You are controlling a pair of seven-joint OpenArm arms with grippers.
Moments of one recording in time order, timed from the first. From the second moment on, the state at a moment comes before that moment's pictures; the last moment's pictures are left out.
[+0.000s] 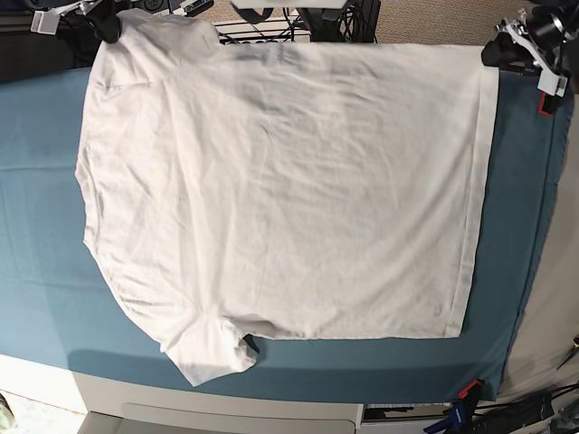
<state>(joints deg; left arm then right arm) 54.5 -33.4 -25.8 101.4 -70.0 -27.8 42.6 -59.3 4.9 49.7 106.5 64.0 39.4 -38.8</state>
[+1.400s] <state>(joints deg) 58.0 -29.9 -33.5 101.5 -76.8 -33.0 45.3 -64.1 5.0 49.7 106.6 67.6 39.4 -39.4</state>
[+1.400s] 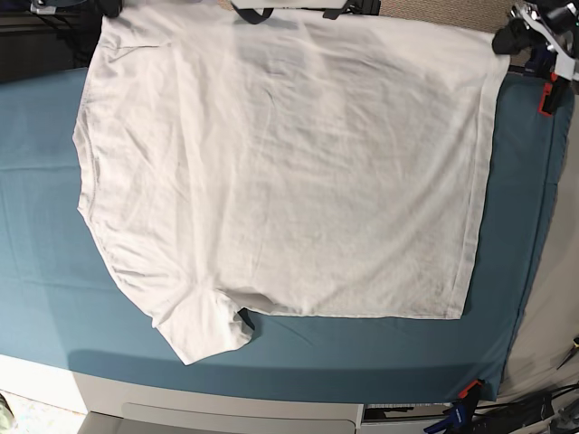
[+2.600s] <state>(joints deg) 34.4 -31.7 -33.3 101.3 -64.3 -30.0 41.2 -18.9 4.8 32.7 106.2 23.8 30.1 -29.1</state>
